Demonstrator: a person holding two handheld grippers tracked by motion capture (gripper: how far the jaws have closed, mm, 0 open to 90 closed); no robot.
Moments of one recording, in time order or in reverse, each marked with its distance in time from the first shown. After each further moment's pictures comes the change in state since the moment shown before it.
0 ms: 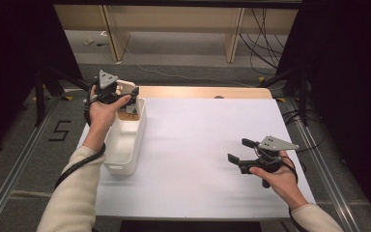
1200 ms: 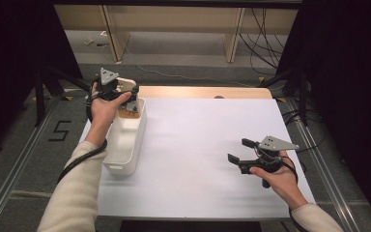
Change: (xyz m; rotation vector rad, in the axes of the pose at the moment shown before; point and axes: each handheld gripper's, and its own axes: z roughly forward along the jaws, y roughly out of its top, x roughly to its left) left arm 0.007 0.001 0.013 0.017 0.013 -0.013; right arm 0.000 0.000 0.000 0.001 0.002 -0.002
